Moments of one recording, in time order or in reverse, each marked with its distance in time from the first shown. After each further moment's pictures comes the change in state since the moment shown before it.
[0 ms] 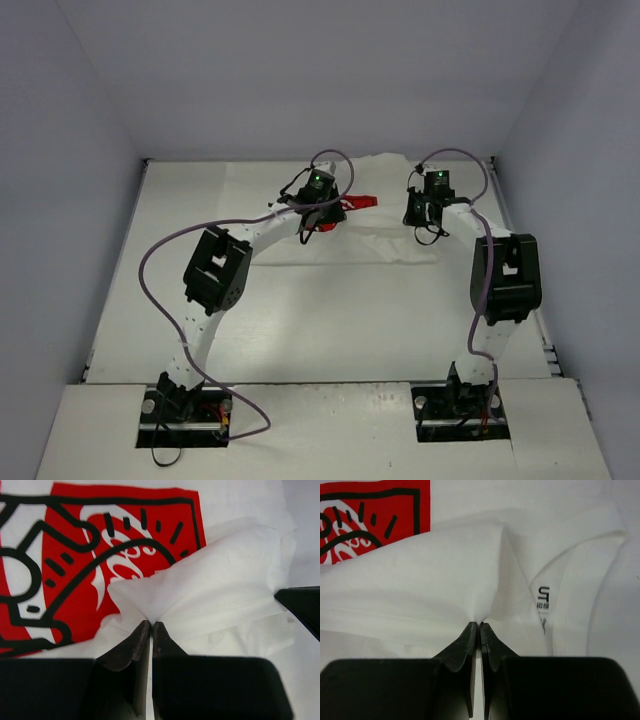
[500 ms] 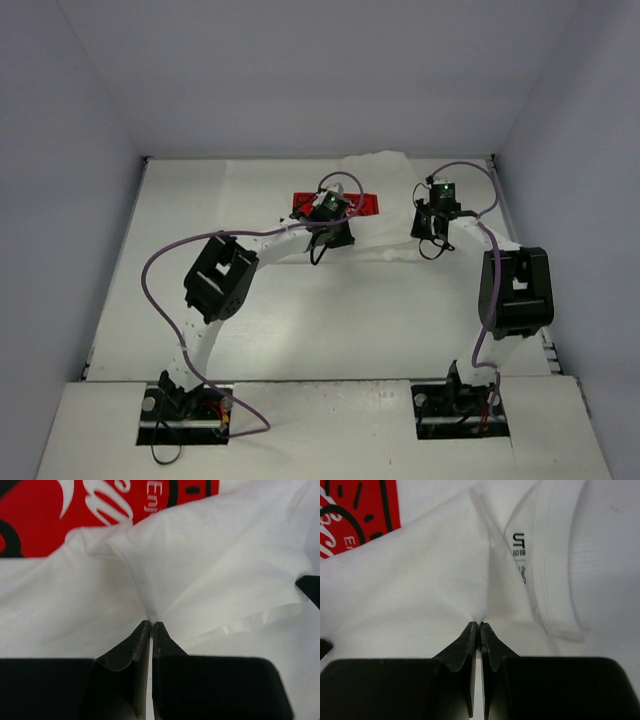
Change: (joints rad) left arm -0.111 -0.089 -0.183 -0.027 -0.061 -0.168; right arm -0.008 -0.172 -0.214 0.022 0.070 0.088
